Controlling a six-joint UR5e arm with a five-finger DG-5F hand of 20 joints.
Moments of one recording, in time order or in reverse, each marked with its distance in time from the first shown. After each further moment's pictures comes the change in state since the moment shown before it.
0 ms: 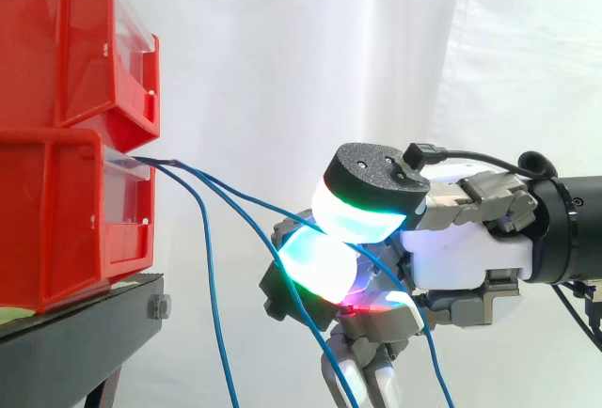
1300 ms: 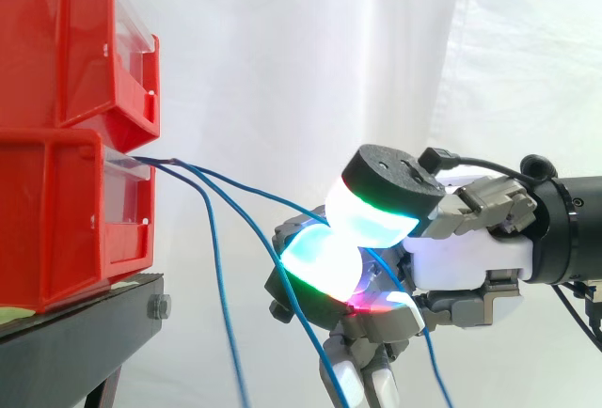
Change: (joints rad) arm 0.000 0.000 0.000 -0.001 0.000 0.000
